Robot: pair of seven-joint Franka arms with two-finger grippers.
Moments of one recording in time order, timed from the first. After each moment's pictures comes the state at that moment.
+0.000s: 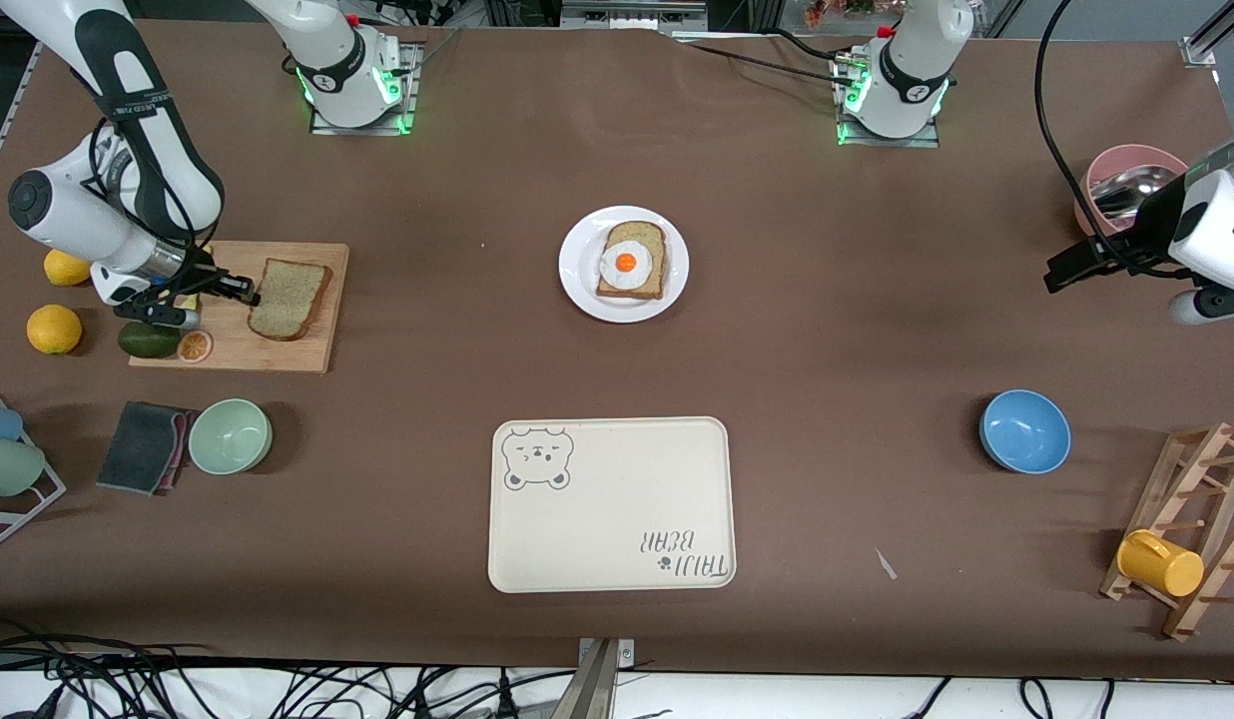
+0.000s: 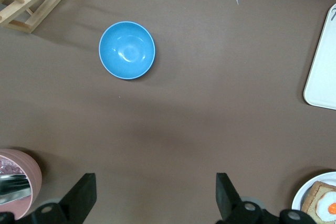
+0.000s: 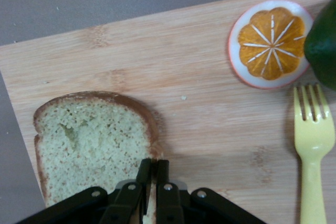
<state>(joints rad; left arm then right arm) 0.01 0.06 -0.01 -1.60 0.00 1.59 -0.24 -0.04 0.22 -0.22 -2.44 0.31 2.53 -0.35</state>
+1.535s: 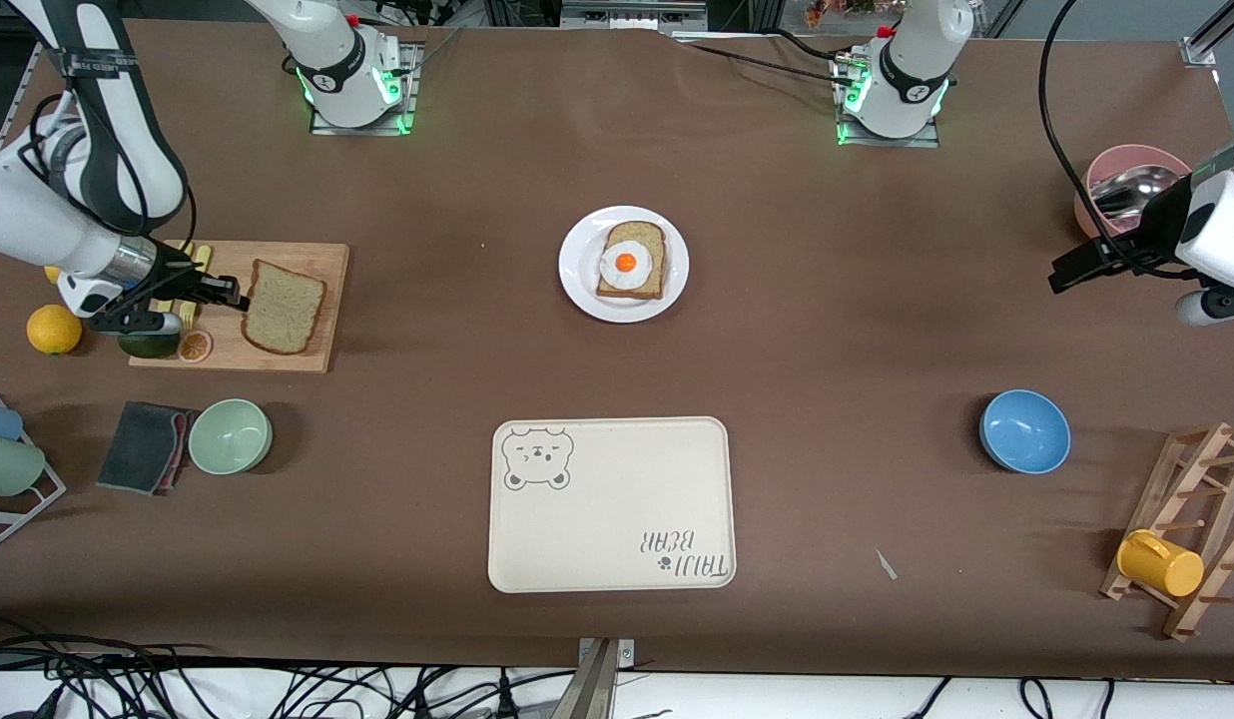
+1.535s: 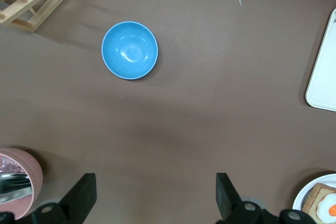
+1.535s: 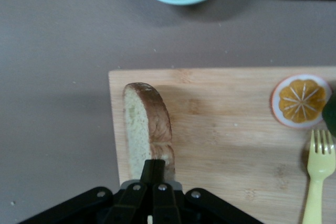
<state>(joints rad) 0.02 0.06 -0.01 -1.60 0.00 1.59 -0.24 -0.02 0.13 -0.20 -2.25 0.29 2.23 -0.38</state>
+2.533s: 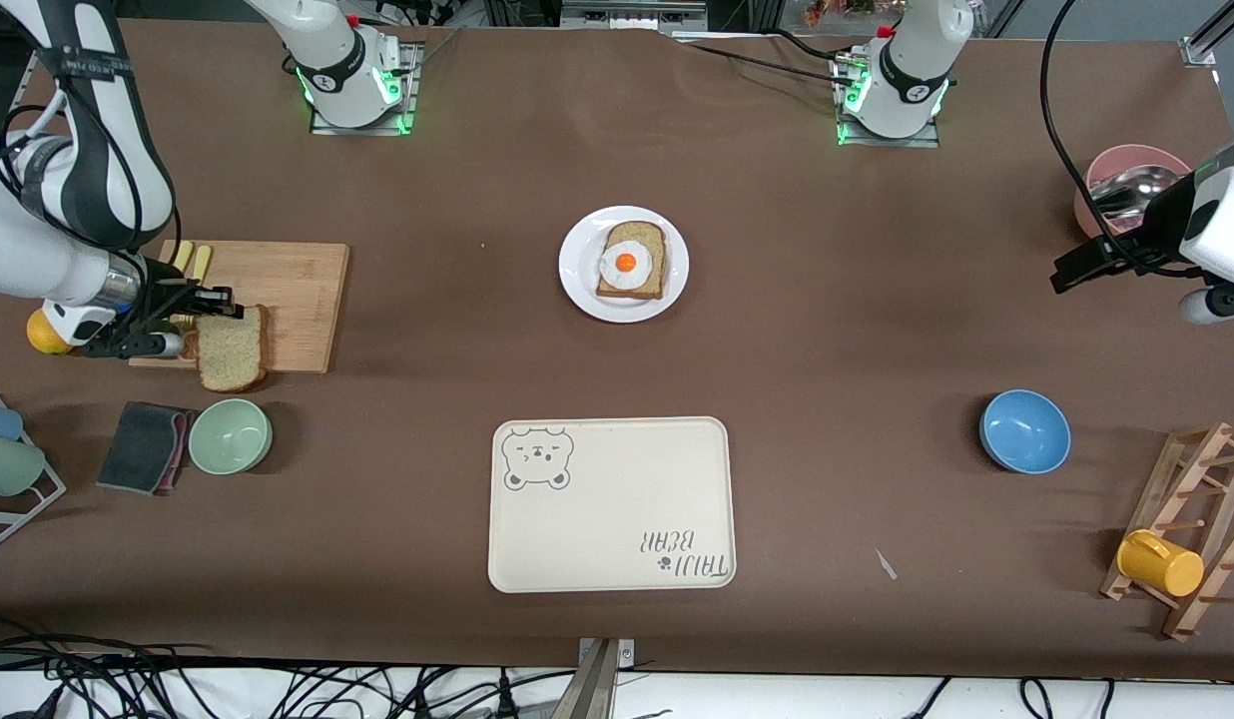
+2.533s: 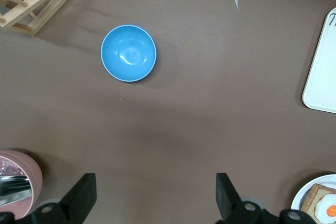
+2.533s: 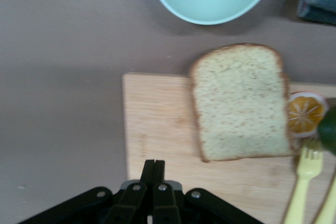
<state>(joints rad) 0.01 0.06 -0.01 -1.59 0.00 1.59 -0.24 0.02 0.21 -0.20 -2.10 0.19 2.10 -0.33</state>
